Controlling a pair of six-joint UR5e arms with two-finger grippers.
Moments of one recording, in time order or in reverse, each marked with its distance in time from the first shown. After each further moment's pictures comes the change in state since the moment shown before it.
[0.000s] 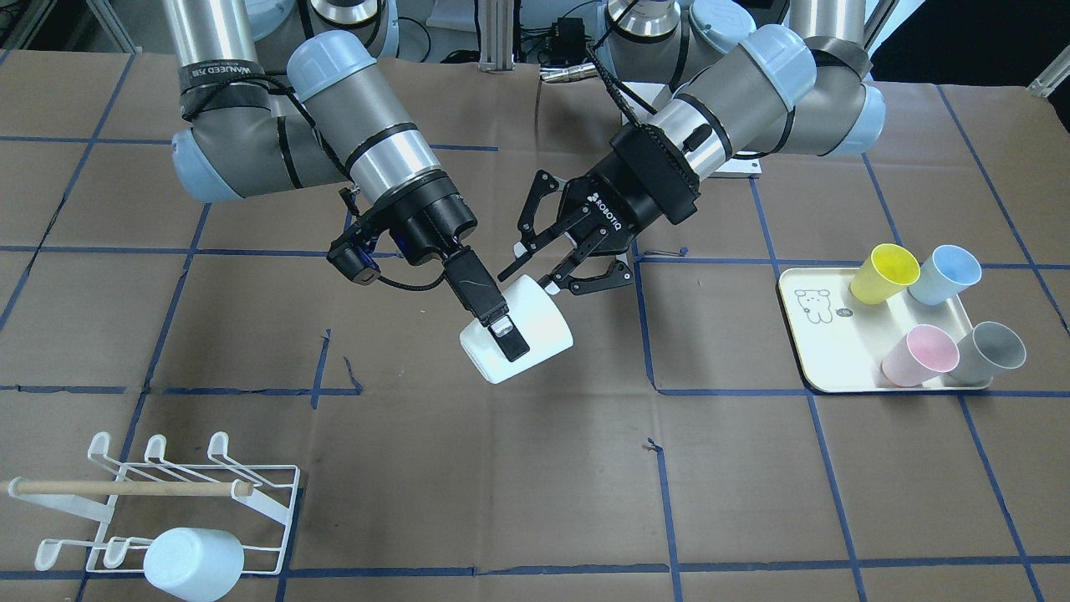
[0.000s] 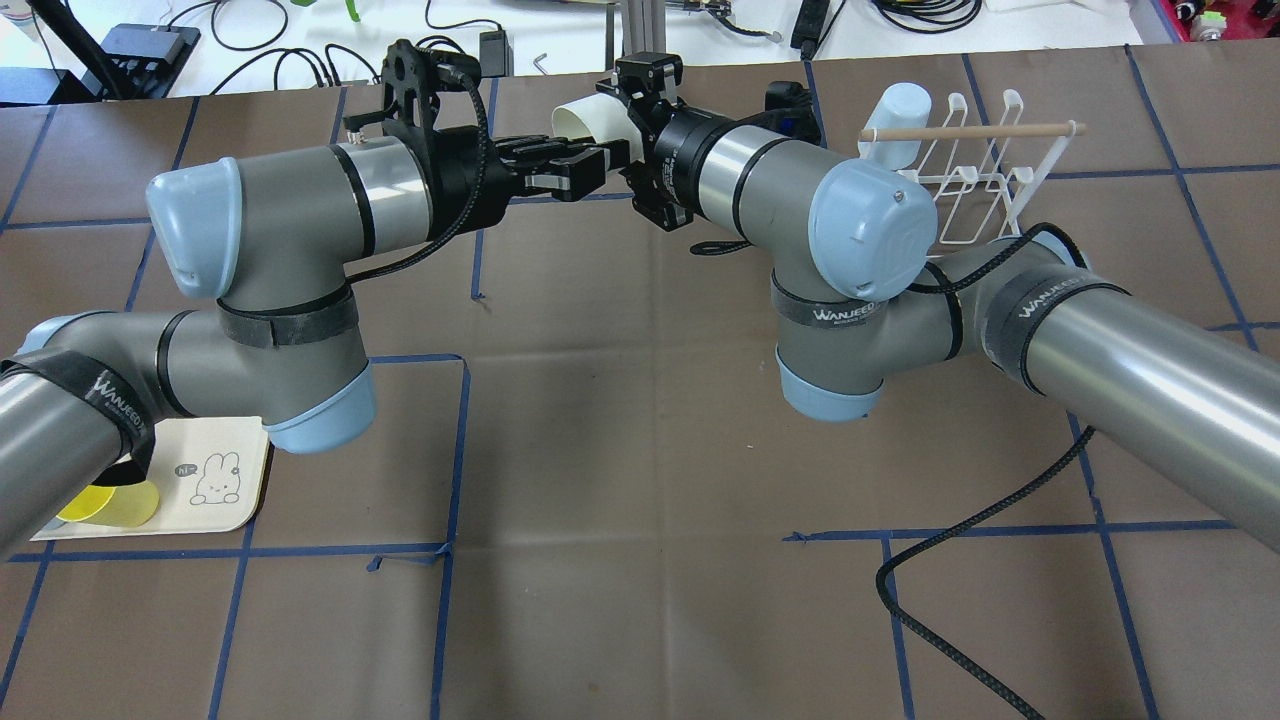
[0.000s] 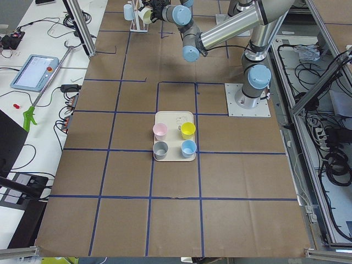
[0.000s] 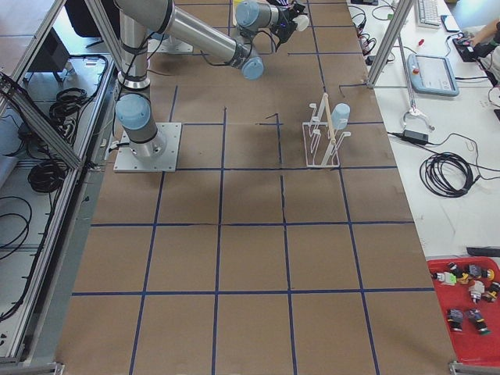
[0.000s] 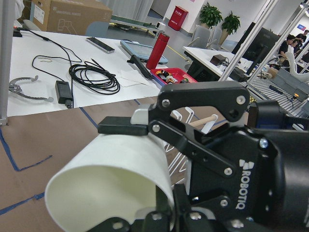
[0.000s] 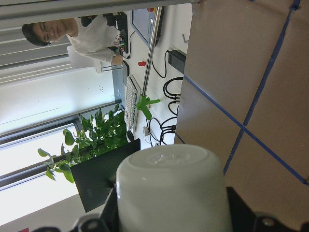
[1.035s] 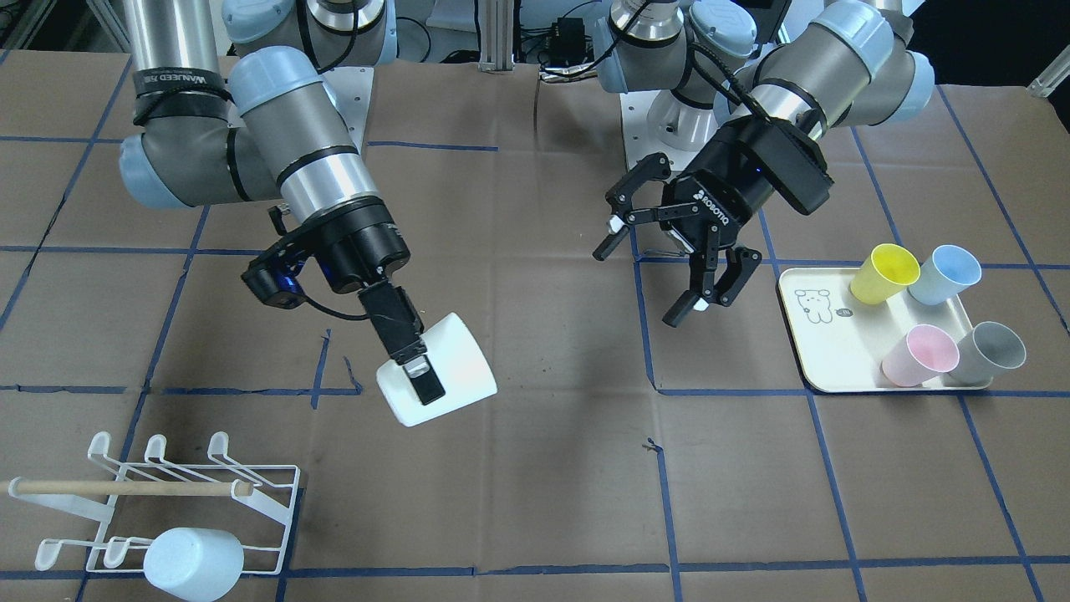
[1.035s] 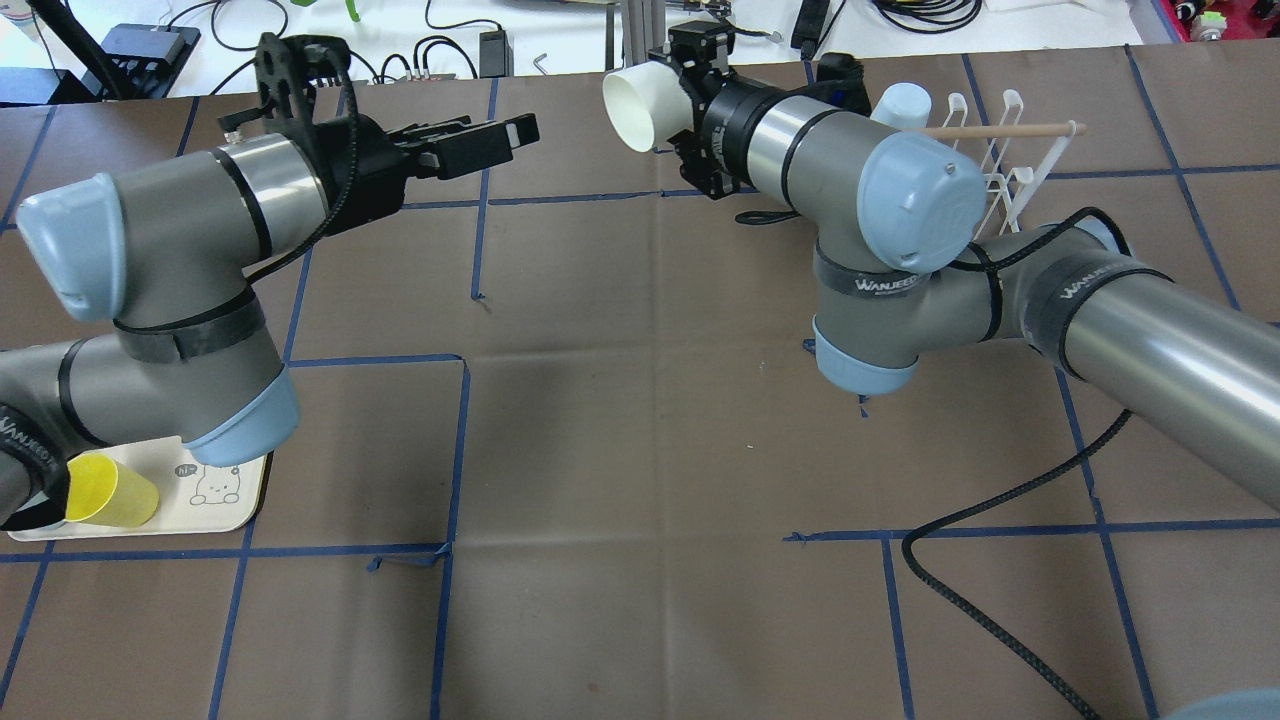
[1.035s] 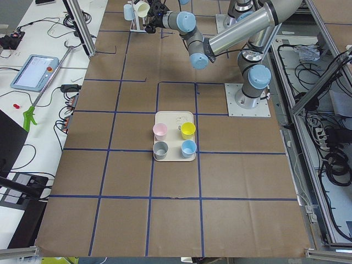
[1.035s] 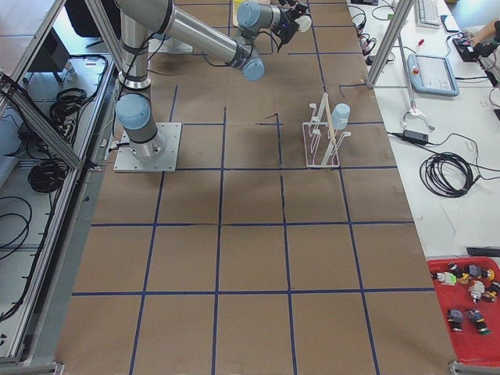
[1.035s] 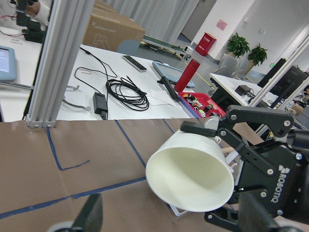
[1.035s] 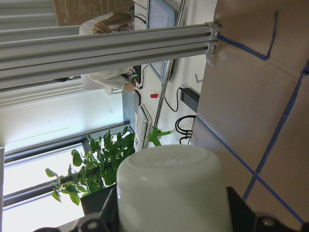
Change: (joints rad) left arm 0.189 0.107 -0.057 -0.060 0.034 -0.061; right arm -0.134 0.006 -0.021 -0.012 0.002 -0.104
